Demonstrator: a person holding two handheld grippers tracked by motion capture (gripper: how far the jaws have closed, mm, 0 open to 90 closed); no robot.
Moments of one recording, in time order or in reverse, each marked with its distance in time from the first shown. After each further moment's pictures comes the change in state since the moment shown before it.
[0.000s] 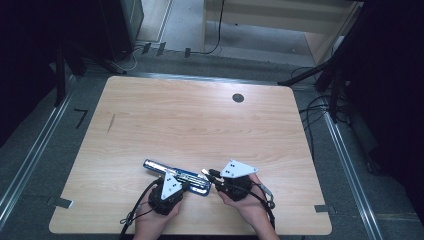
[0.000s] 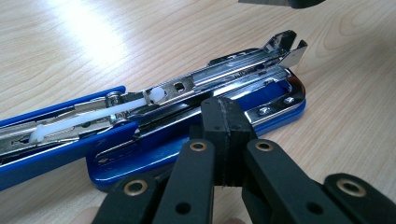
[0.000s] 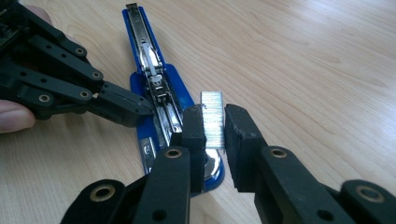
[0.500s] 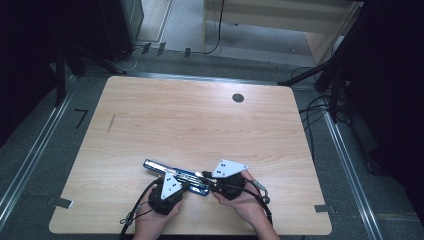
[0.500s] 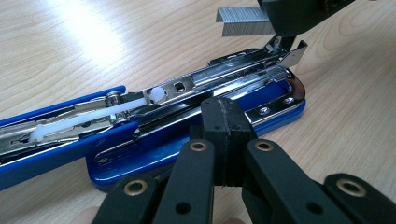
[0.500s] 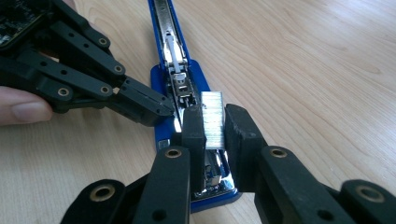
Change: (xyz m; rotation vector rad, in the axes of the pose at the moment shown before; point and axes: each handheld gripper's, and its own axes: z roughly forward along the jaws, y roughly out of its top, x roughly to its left) left arm 0.001 0.000 0.000 0.000 -0.002 -0.001; right arm 0.004 0.009 0.013 0.053 0.073 -0.085
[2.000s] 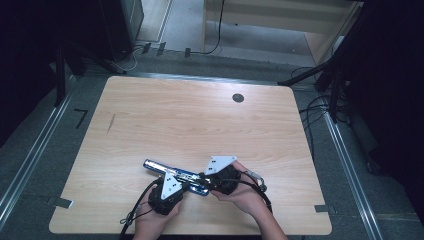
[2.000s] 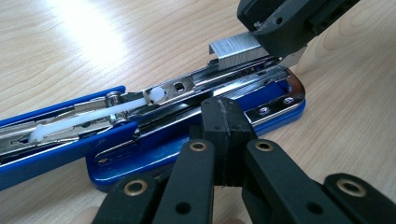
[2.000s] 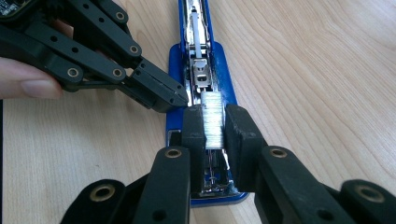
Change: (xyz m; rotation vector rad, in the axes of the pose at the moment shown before) left arm 0.000 0.000 0.000 -0.003 0.000 -0.002; right arm -0.007 0.017 0.011 0.142 0.107 -0.099
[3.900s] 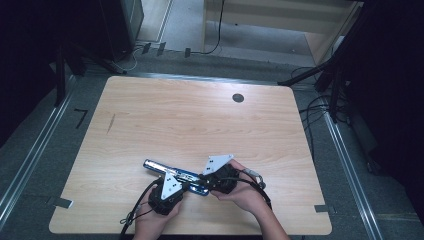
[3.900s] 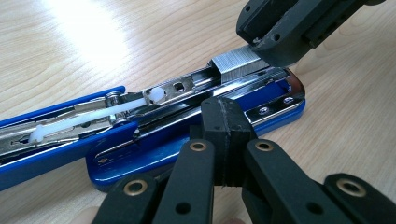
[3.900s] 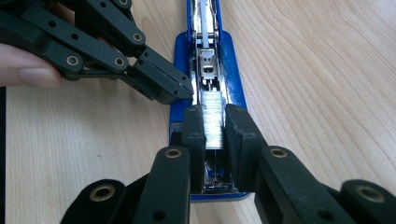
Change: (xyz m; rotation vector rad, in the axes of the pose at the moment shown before) left arm 0.000 0.000 0.000 0.000 0.003 0.004; right arm -0.002 0.002 0.004 0.049 0.034 -0.019
